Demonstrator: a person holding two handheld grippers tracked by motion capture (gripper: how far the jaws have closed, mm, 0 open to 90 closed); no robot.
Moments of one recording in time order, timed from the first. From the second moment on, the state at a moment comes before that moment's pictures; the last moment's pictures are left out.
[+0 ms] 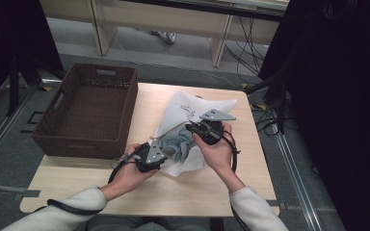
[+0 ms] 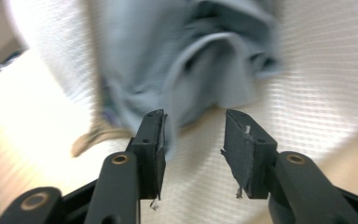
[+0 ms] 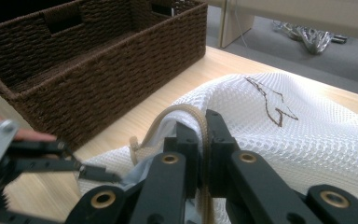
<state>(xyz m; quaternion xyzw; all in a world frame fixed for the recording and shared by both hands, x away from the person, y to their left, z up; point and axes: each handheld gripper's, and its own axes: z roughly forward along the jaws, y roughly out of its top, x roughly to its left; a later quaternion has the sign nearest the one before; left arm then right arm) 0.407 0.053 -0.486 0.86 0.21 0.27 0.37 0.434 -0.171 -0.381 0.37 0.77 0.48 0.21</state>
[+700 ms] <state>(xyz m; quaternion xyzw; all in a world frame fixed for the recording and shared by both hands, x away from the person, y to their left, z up) 0.435 -0.004 -0.501 0.81 0.24 0.27 0.45 0.431 -0.165 -0.383 0.37 0.77 0.48 0.21</state>
